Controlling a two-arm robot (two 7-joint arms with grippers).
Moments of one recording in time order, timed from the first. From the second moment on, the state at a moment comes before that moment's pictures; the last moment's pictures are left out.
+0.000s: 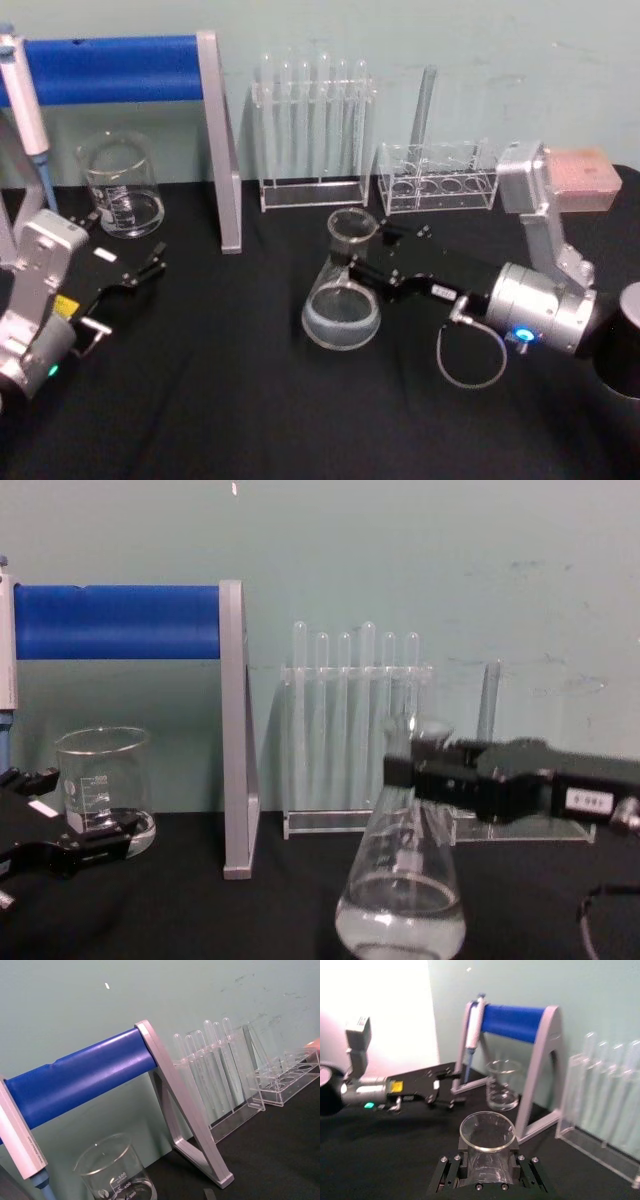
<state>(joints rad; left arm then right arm) -0.20 0.60 0.45 -1.41 -0.25 -0.12 0.03 0.34 0.53 -0.53 -1.50 0.59 0.04 0.60</state>
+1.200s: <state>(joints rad) -0.20 0.60 0.45 -1.41 -0.25 -0.12 0.03 0.10 0.44 -0.28 -1.74 0.46 0.13 0.10</state>
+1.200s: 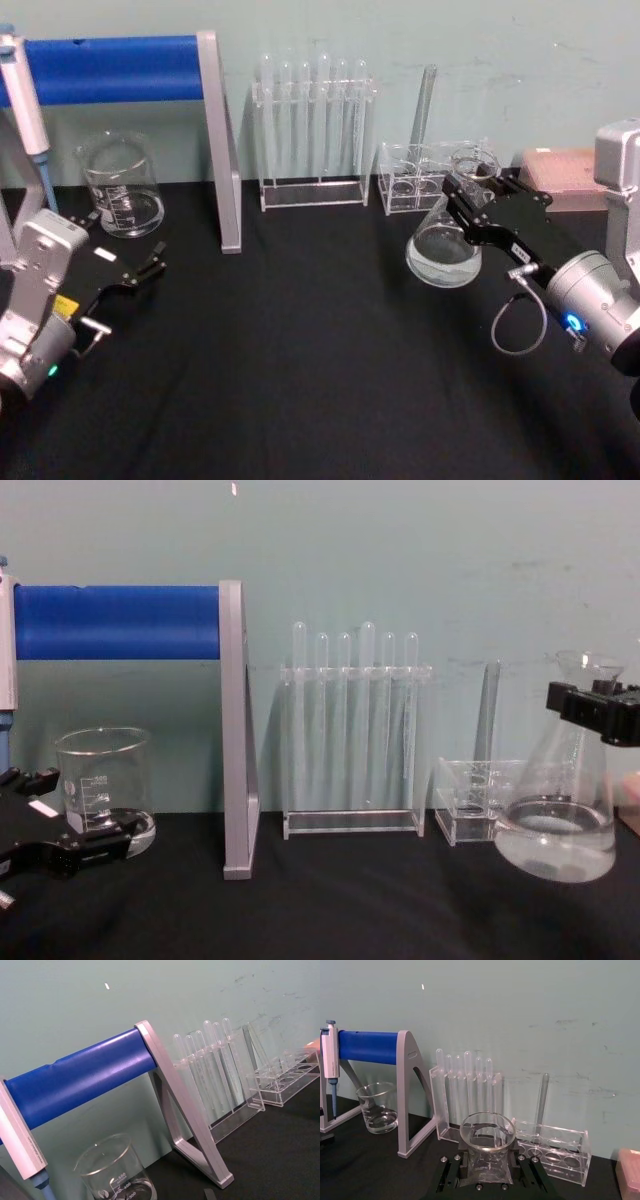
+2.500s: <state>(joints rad) -0.20 0.60 0.45 -1.41 -0.25 -0.12 0.03 0.19 0.34 -0.37 -1.66 0.35 0.15 0.27</state>
